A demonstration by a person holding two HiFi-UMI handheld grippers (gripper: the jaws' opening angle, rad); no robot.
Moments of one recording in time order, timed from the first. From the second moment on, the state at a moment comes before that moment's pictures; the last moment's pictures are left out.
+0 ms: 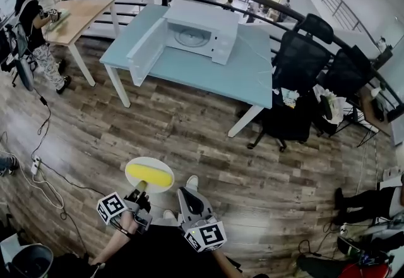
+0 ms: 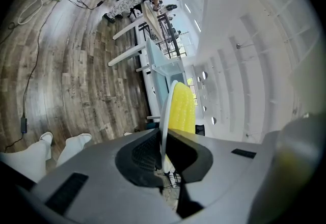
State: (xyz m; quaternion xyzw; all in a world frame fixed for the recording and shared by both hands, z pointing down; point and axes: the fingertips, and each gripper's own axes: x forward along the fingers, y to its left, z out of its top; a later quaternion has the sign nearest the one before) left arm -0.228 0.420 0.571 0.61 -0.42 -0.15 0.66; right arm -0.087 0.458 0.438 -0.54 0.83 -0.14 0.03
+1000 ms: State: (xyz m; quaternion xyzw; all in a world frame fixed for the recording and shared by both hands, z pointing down) left arm -0.171 0.304 0.560 0.60 -0.43 -0.15 0.66; right arm -0.024 0.327 0.433 -0.54 0.83 -0.16 0.03
